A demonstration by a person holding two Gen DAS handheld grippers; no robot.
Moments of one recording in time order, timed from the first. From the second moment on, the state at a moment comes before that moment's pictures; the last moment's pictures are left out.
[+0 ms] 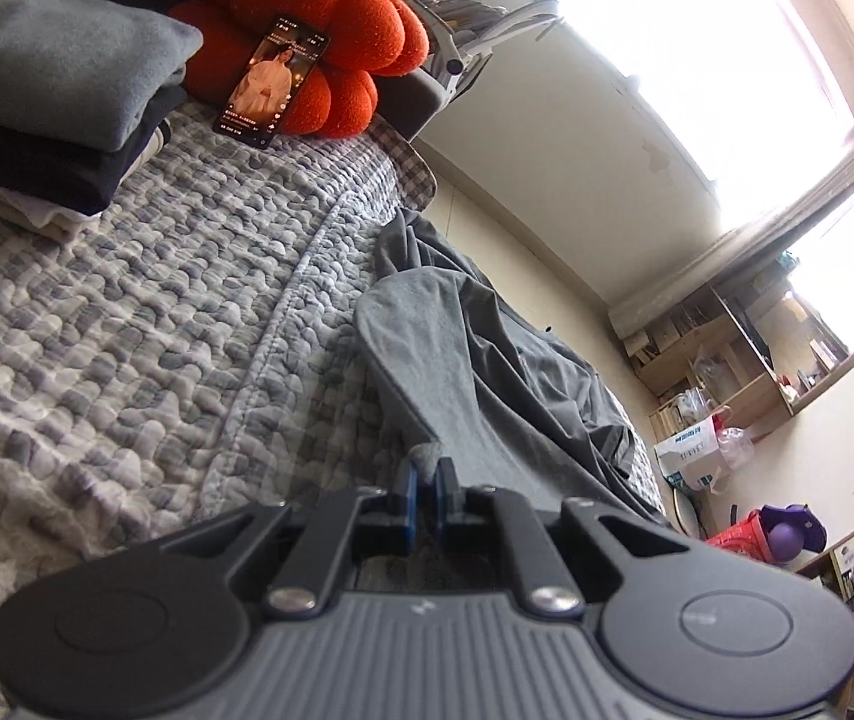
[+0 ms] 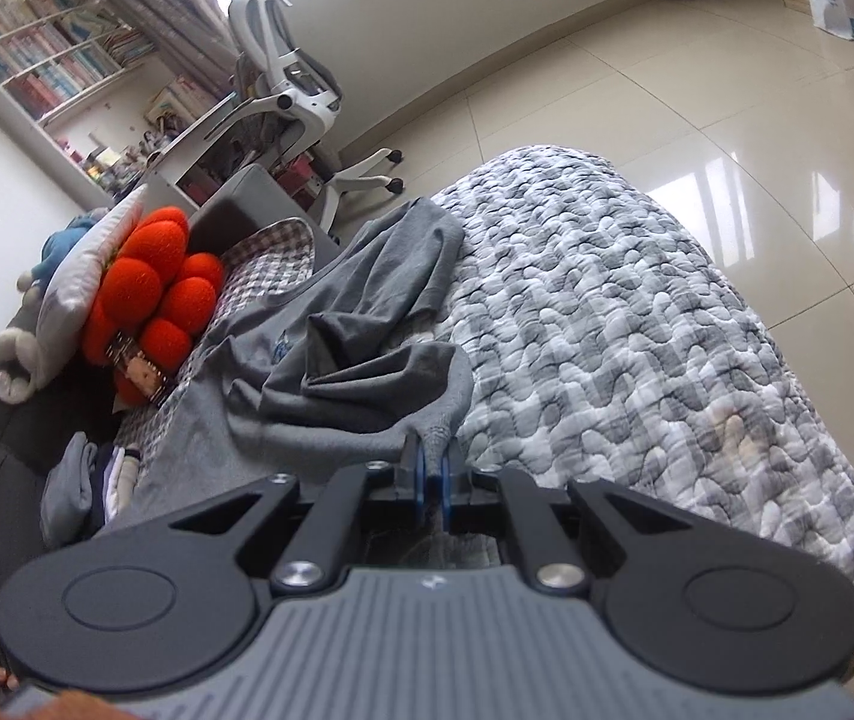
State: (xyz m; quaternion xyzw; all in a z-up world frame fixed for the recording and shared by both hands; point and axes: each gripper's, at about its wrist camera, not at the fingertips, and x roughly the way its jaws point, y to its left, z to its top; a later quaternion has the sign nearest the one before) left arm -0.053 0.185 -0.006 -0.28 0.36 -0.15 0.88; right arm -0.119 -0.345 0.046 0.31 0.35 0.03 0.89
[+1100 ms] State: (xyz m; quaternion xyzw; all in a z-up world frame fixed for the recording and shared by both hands) left arm -0.088 0.200 -0.063 -0.23 0.47 -0.13 0.84; right arm -0.146 -0.335 -0.011 0.30 0.44 0.01 0.85
